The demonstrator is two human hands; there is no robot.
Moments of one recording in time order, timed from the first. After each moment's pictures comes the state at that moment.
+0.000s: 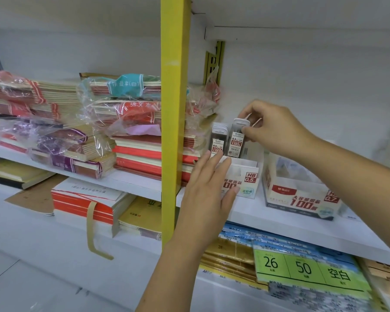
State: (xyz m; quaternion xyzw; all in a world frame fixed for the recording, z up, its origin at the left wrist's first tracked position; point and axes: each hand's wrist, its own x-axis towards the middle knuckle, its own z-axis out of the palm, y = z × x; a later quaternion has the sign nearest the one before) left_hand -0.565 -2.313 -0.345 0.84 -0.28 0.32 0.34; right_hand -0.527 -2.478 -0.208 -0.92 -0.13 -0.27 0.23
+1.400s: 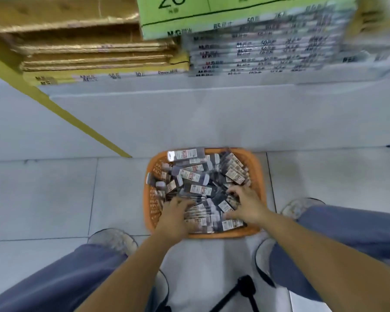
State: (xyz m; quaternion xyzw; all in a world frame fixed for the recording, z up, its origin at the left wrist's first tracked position) left_hand -0.750 -2.321 -0.774 0.88 -0.17 -0.39 0.18; right_hand -0.817 -2.559 -0.779 -0.86 0.20 0.30 0.35
